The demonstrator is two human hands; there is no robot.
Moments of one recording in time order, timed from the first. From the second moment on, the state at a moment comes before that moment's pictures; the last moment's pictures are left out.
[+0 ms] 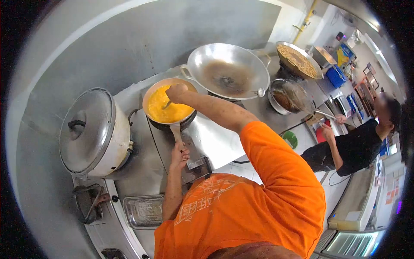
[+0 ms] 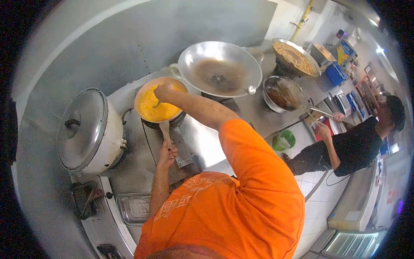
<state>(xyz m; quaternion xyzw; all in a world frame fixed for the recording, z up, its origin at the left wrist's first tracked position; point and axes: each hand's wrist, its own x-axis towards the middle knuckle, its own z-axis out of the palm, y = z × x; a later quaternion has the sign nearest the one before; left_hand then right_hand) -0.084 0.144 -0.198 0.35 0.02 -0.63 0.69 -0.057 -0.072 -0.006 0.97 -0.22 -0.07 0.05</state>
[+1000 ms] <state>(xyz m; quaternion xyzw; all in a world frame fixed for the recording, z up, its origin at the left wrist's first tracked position) -0.087 0.144 -0.181 0.37 0.04 -0.63 0.68 -0.048 -0.097 0.018 0.95 -0.24 -0.17 0.08</state>
